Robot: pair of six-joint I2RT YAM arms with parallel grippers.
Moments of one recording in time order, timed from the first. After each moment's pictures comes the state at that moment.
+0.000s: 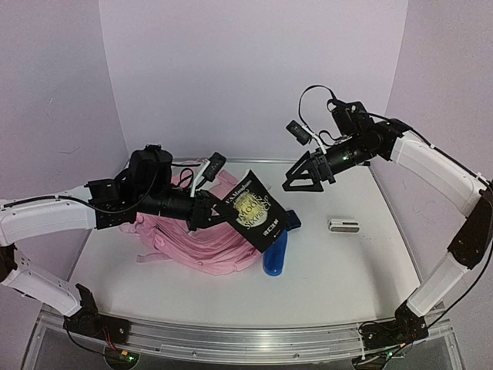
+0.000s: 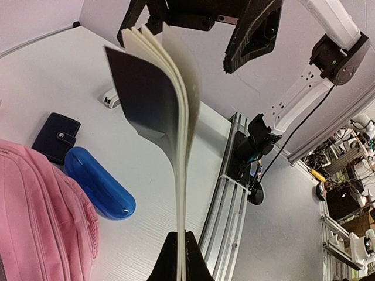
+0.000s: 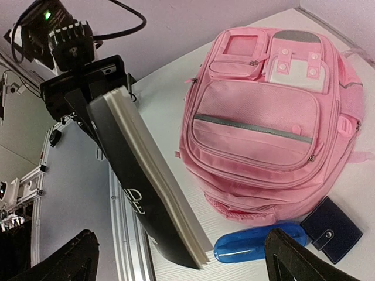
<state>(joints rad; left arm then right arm) -0.95 1.26 0.97 -0.05 0.46 -0.35 0.54 1.61 1.61 -0.88 -0.87 -0.25</state>
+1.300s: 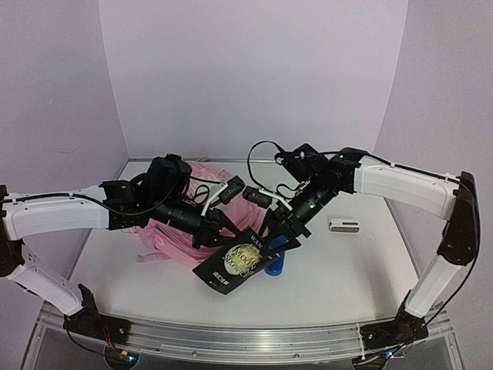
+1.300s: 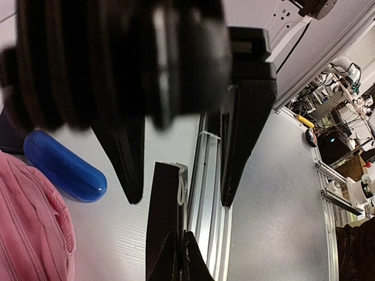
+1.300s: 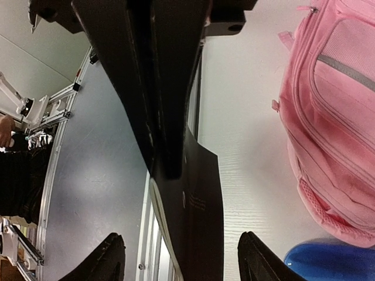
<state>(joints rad) -1.00 1.37 1.04 -0.20 0.62 -0.16 0.82 1.70 1.48 -0.94 -0.89 -0.45</state>
